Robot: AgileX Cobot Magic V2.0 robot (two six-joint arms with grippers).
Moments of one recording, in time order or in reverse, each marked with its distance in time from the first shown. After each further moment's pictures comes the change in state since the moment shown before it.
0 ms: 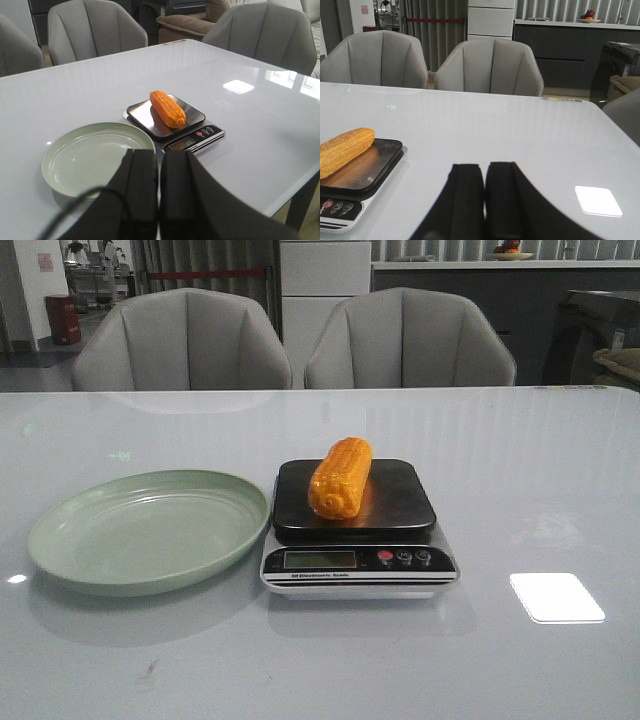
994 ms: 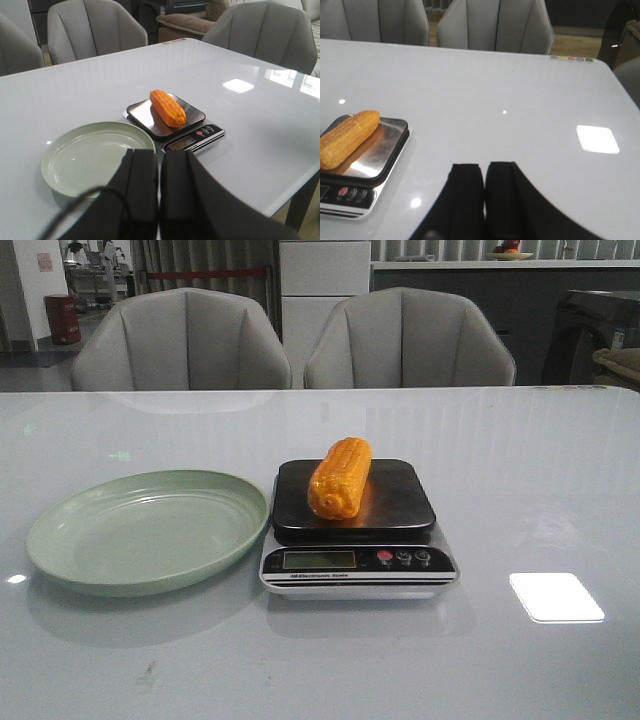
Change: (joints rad) left arm 0.000 0.000 -0.001 0.000 0.000 0.000; right arm 0.000 0.394 -0.385 0.006 0.277 0.000
